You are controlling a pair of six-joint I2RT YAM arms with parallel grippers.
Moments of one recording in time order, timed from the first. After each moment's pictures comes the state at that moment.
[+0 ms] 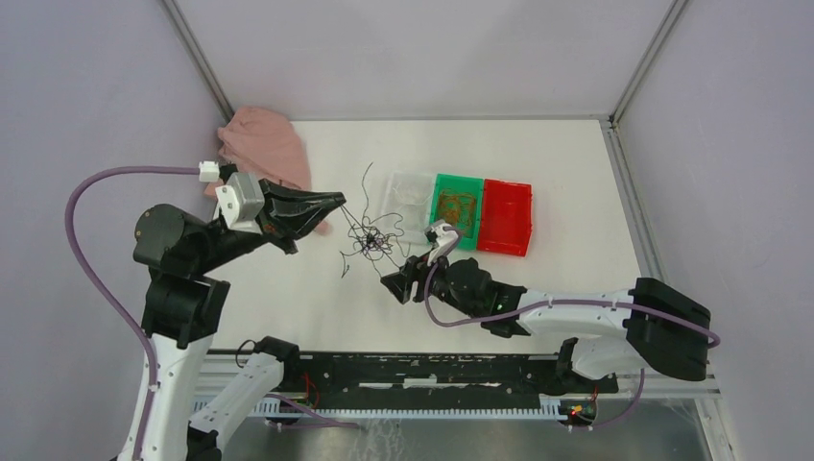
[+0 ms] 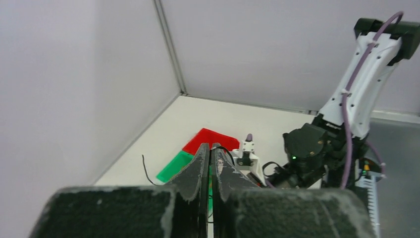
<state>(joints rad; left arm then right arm) -0.29 0.72 1.26 -0.24 0.84 -0.07 1.16 1.33 0.58 0.54 0.26 0.56</state>
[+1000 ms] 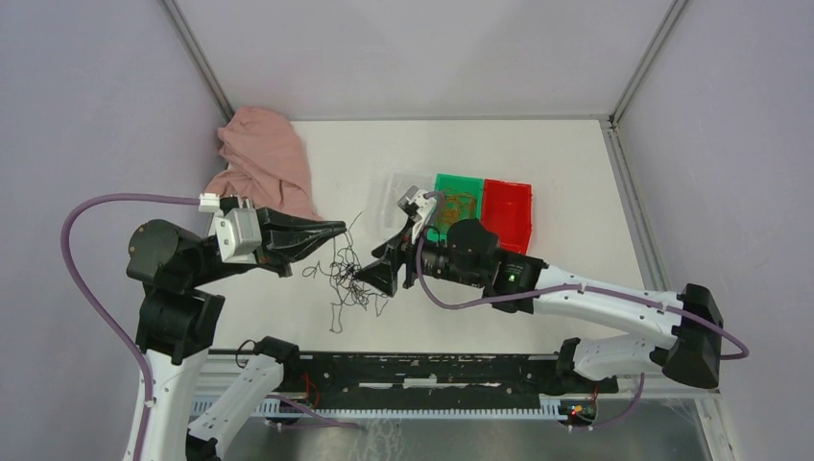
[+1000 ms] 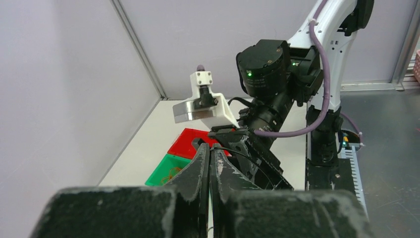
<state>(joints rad) -0.29 0.67 1.24 -0.32 0.98 0.07 1.15 1.23 1.00 0.15 -0.08 0.46</state>
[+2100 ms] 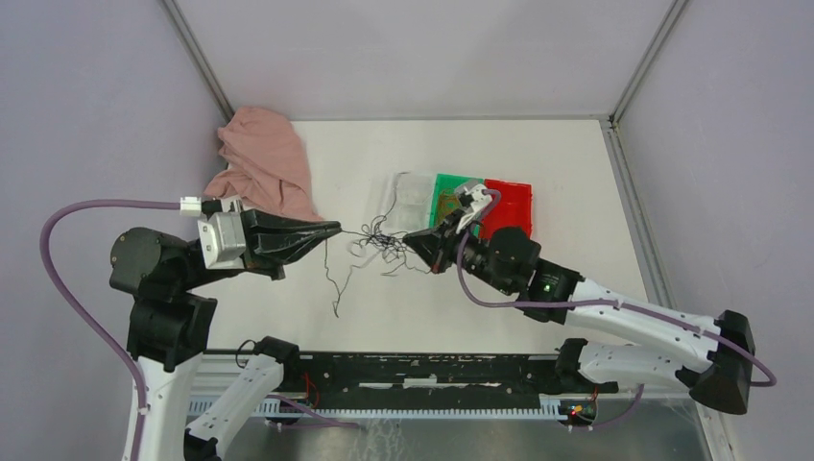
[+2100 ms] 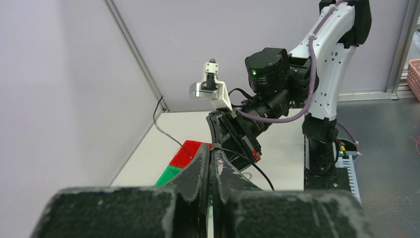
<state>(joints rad) -0.29 0.68 1.30 -0.29 1.00 0.01 1.10 1.08 0.87 0.18 0.15 0.48</state>
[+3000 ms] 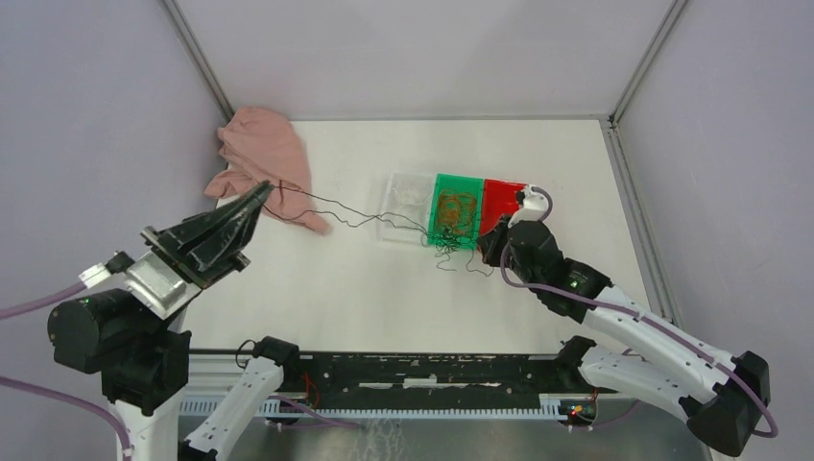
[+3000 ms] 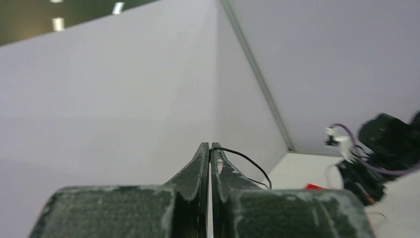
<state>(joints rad) -0.29 0.59 1.38 -0.20 0.64 0.18 0.79 0.89 0.71 -0.29 0.37 0.70</state>
